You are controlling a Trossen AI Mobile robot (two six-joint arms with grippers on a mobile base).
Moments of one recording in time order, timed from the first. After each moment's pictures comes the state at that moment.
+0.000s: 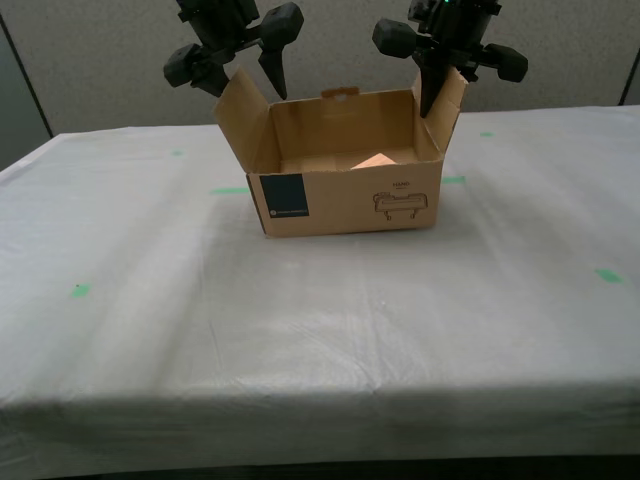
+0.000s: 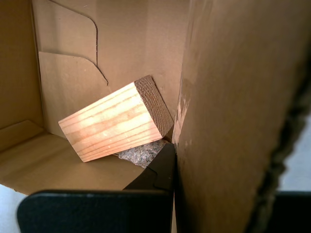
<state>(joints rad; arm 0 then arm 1) 0.35 2.11 1.75 -0.96 -0.21 0.29 -0.39 2.12 1.80 -0.83 0.24 -0.23</state>
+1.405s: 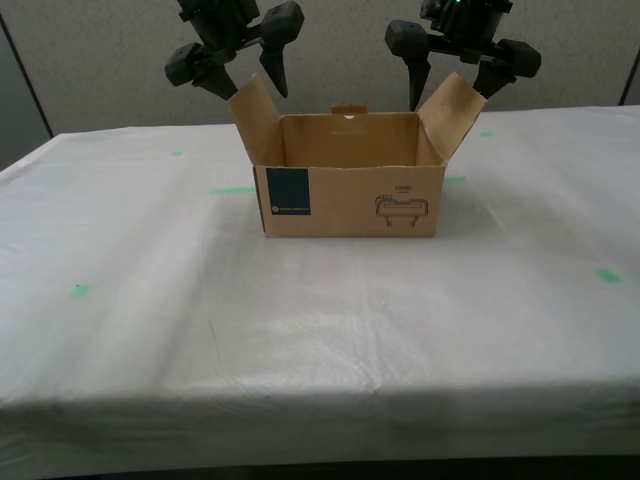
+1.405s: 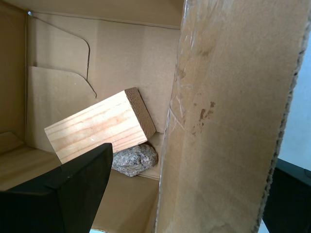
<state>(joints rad) 0.31 2.11 1.75 -0.95 -0.16 0.28 -0.39 2.12 1.80 -0.81 0.24 -0.23</state>
